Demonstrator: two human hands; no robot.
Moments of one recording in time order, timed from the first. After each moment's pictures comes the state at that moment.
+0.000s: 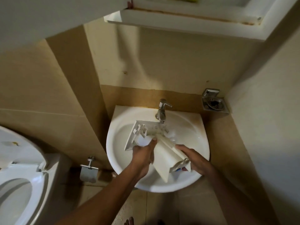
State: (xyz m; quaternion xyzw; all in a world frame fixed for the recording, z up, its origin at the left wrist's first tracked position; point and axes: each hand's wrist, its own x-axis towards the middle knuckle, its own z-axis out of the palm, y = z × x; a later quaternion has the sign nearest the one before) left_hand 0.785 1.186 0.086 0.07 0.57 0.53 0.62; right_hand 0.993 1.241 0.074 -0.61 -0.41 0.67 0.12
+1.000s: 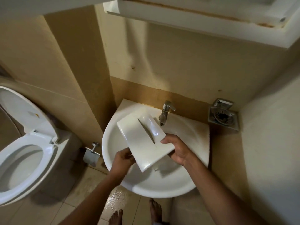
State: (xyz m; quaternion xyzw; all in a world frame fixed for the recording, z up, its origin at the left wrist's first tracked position) left_hand 0.789 1.148 0.048 0.26 0.68 0.52 0.45; right_hand 0.957 1.304 0.088 -0.38 -0.41 0.82 0.15
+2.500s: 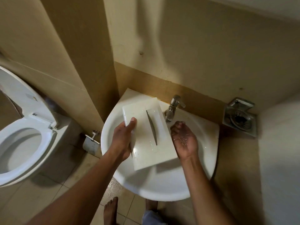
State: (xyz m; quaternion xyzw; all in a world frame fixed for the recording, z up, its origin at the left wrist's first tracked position) left_hand 0.769 1.210 0.106 0.02 0.57 0.65 0.51; right_hand 0.938 1.330 0.064 -0.28 -0.05 0.89 0.37
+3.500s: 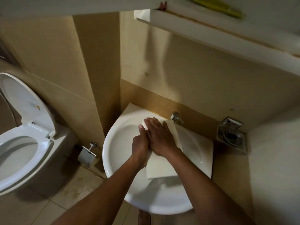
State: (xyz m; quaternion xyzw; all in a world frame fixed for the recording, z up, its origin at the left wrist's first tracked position) left_hand 0.803 1.241 0.114 0.06 0.66 0.59 0.46; right_hand 0.858 1.320 0.118 -0.33 -0.93 0.14 -0.04
